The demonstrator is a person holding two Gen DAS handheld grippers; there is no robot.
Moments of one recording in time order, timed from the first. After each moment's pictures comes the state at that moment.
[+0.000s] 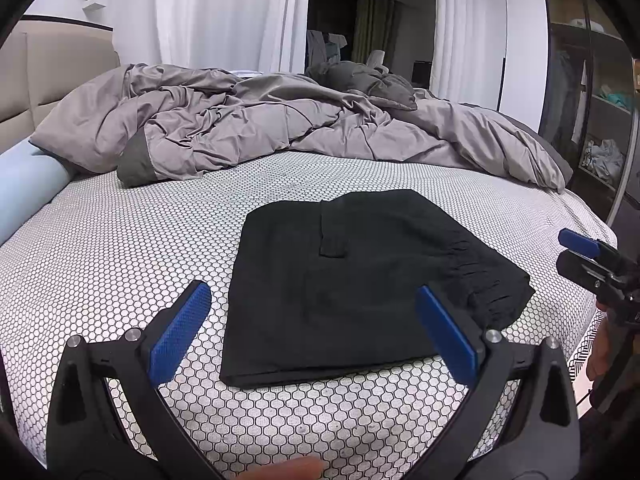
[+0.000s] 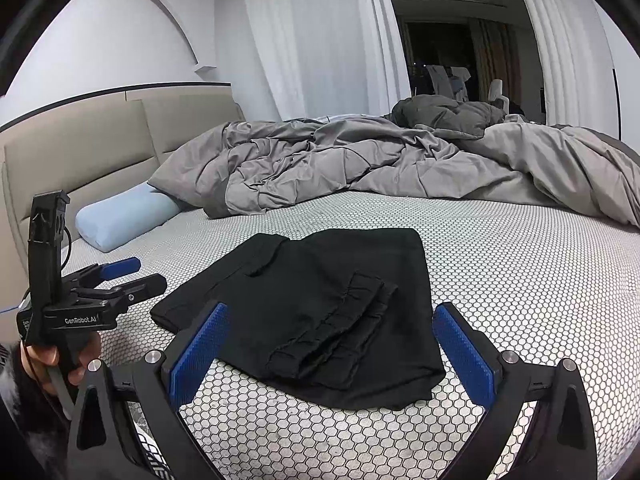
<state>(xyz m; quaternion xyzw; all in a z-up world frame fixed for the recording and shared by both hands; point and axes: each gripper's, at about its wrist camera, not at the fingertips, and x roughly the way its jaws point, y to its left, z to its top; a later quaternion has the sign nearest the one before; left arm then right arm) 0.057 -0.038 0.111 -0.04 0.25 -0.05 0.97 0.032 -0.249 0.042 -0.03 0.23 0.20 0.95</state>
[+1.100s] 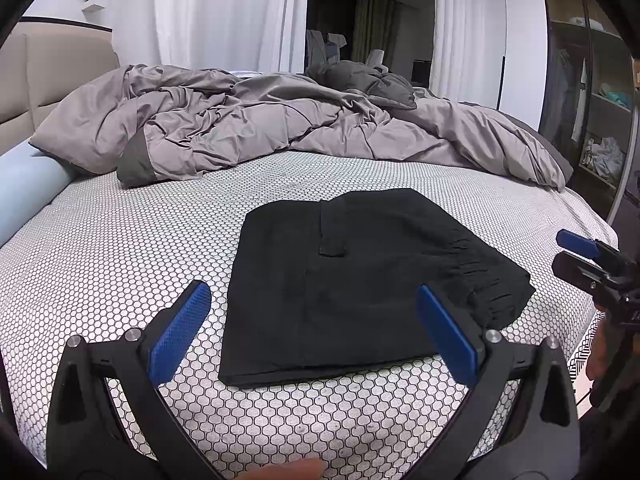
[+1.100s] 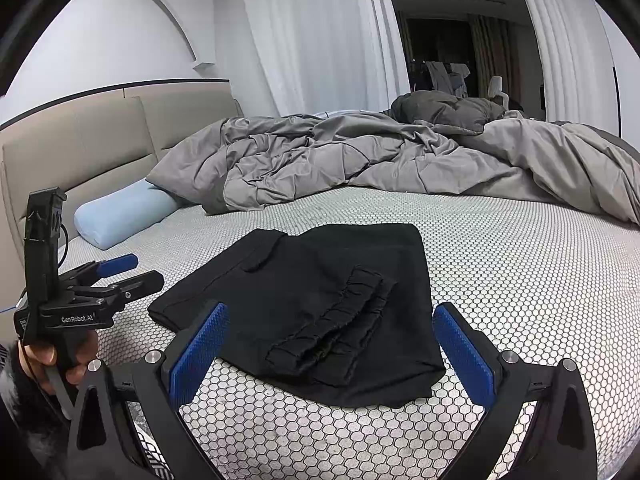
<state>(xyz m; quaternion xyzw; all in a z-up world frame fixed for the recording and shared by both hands) 0.062 -0.028 0.109 -0.04 0.25 -0.05 0.97 0.035 -0.251 0.039 -0.03 0.24 0.20 0.95</state>
